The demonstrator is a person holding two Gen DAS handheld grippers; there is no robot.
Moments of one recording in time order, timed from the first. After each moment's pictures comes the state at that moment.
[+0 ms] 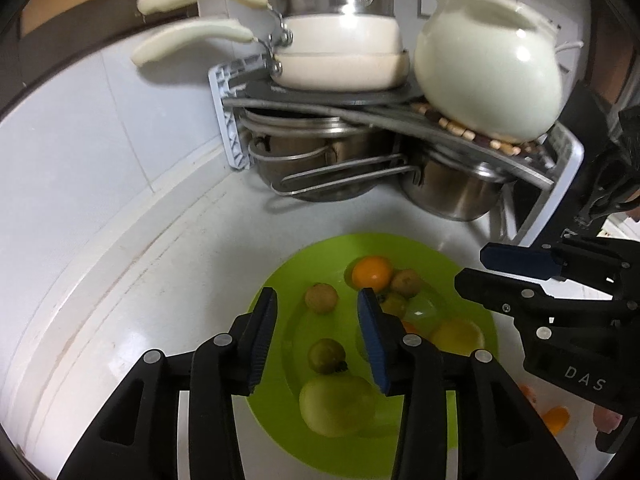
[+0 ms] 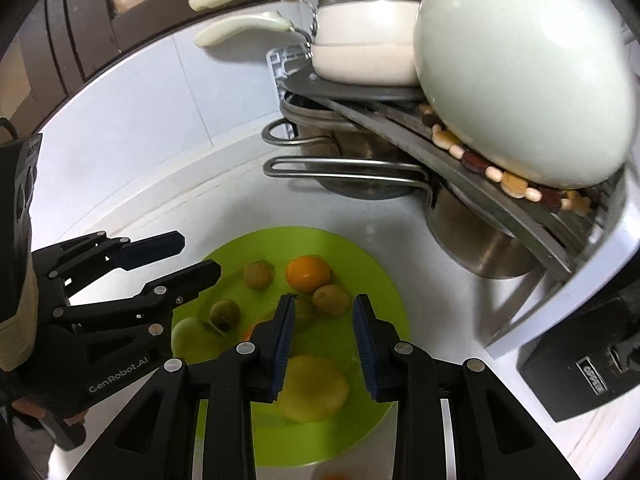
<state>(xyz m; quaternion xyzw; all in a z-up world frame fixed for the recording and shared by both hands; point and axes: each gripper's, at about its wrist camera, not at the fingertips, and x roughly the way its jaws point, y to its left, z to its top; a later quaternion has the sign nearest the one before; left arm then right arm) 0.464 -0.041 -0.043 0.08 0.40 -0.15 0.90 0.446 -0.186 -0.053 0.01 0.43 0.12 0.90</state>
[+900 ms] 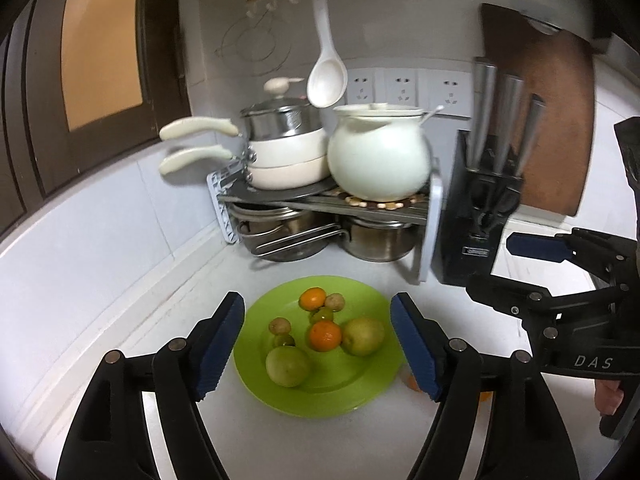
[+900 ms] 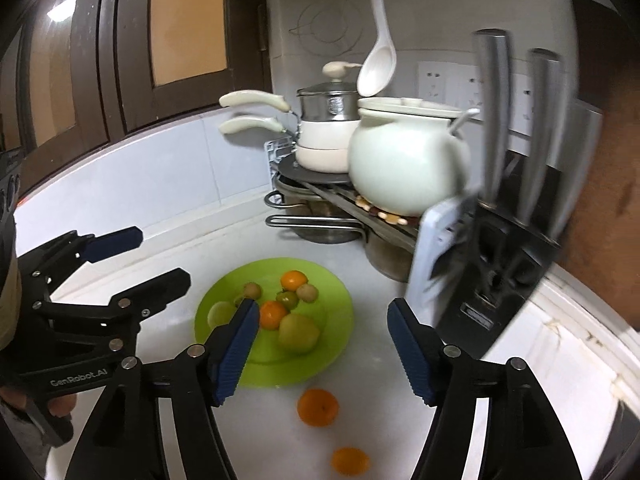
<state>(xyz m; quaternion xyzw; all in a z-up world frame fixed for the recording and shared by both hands) 0.321 -0.050 0.035 0.11 0.26 -0.19 0.94 0.295 -0.215 0.024 0.00 0.31 0.05 0.95</state>
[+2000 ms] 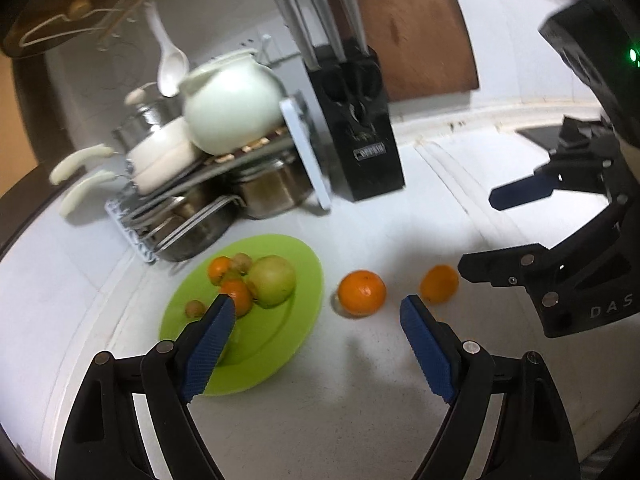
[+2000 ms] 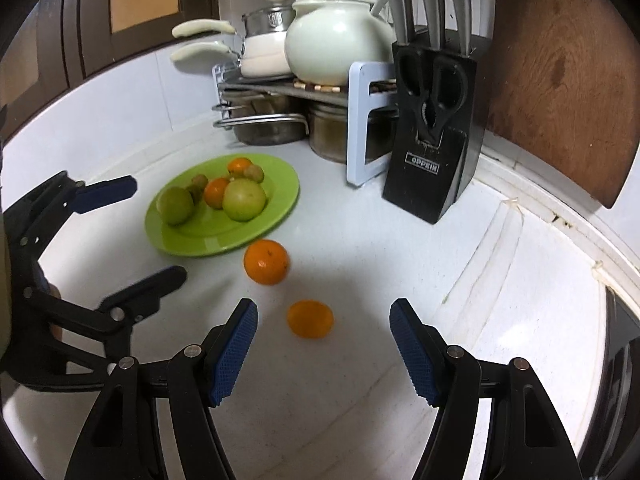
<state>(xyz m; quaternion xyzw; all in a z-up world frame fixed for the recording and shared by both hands) 0.276 -0.103 -0.062 0.27 0.24 -0.33 0.87 0.232 -0.237 -0.061 0.01 0.40 -0.03 0.92</state>
